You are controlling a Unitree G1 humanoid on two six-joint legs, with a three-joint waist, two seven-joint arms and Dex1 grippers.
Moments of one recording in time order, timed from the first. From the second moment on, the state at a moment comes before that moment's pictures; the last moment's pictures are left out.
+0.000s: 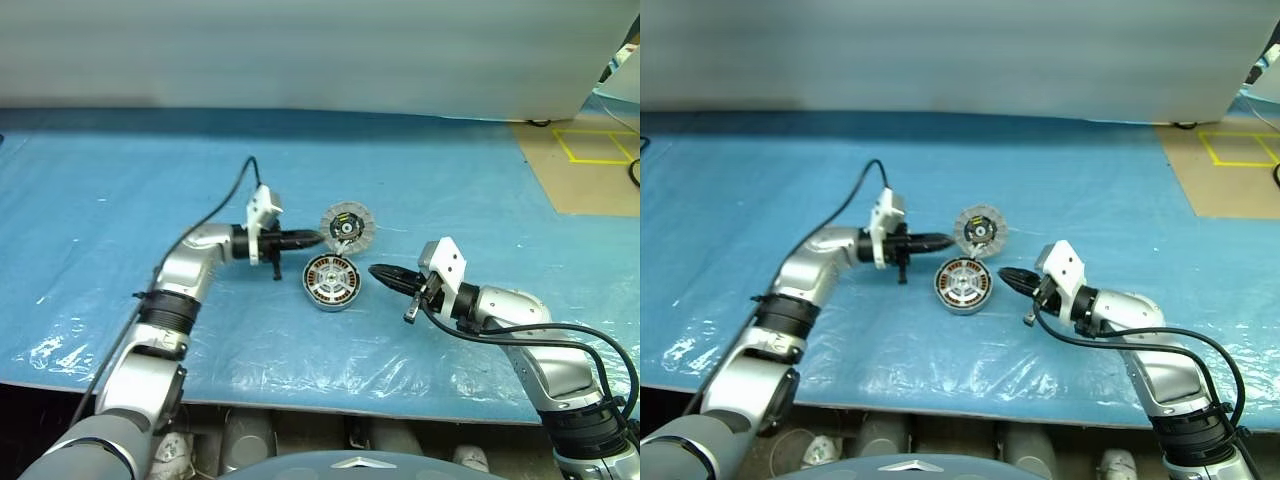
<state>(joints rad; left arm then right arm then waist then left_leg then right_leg) -0.68 0.35 -0.08 0.46 -0.33 0.22 -1.25 -0.06 -0.59 0.05 -0.37 0.36 0.41 0.80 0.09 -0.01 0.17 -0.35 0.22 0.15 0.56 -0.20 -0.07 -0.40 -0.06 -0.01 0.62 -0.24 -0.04</state>
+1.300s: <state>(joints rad) -1.15 0.12 0.08 1.33 -0.11 -0.11 -1.07 0.18 -0.60 0.01 -0.60 0.36 0.36 0.70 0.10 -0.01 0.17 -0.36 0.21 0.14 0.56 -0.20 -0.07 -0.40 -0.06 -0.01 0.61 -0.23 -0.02</state>
